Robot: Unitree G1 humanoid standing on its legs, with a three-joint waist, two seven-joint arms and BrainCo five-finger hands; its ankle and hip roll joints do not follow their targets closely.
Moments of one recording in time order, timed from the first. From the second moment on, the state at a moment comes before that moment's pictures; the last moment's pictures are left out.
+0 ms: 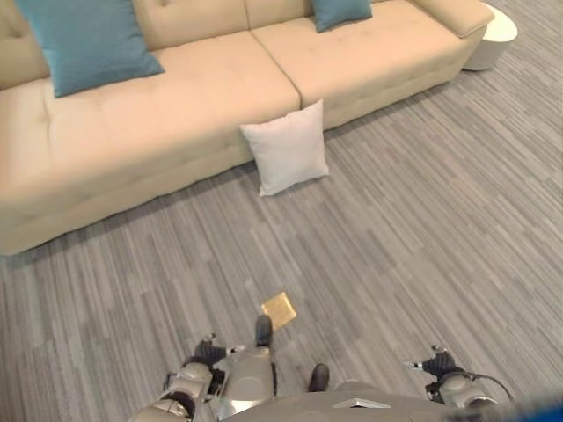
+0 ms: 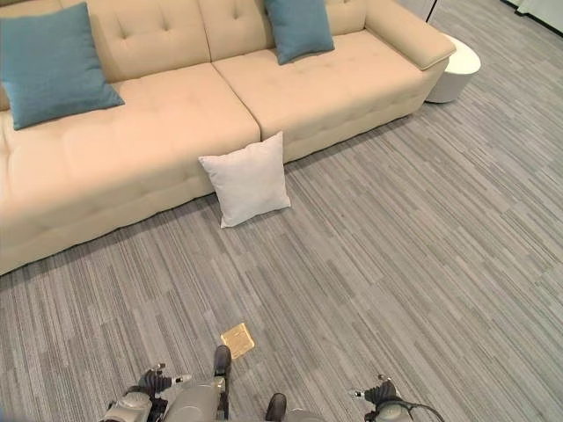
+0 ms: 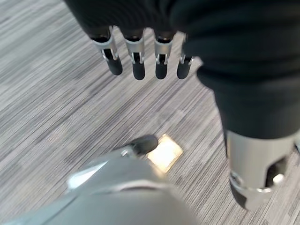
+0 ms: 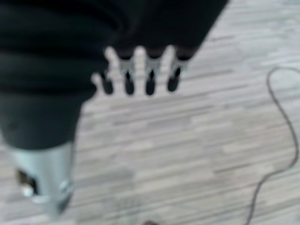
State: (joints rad) left arm -0.11 0.25 -0.19 1.24 -0.07 -0.05 0.15; right arm -0.12 -0.28 0.27 1.25 0.02 -0.03 -0.24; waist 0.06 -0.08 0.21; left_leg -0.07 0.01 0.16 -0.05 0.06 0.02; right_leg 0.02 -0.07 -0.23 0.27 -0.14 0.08
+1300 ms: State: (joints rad) left arm -0.07 0.26 -0.19 1.28 -0.06 -0.04 0.15; right arm -0.08 -0.25 0.28 1.28 0.02 -0.02 -0.22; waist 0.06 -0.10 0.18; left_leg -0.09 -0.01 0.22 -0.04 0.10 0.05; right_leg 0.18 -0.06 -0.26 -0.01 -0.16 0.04
